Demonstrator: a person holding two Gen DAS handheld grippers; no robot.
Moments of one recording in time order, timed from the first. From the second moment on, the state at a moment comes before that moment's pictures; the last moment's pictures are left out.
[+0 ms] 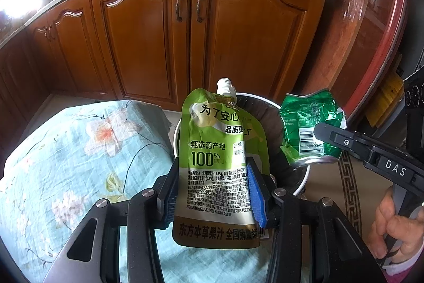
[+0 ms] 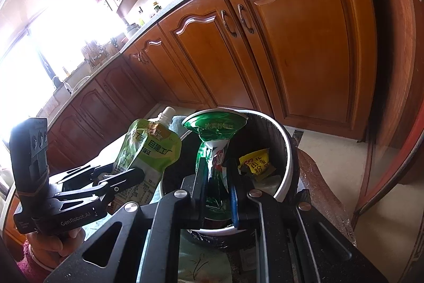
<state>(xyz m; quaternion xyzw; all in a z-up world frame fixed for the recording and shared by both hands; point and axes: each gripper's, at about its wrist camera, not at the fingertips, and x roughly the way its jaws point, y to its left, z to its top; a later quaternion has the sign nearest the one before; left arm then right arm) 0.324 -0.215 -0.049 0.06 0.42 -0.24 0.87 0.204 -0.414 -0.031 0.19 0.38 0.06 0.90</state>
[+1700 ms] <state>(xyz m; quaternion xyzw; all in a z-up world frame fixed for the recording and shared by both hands) 0.364 -0.265 -0.065 0.09 0.49 -0.22 0.84 0.251 -0.421 -0.056 0.20 0.43 0.03 0.88</state>
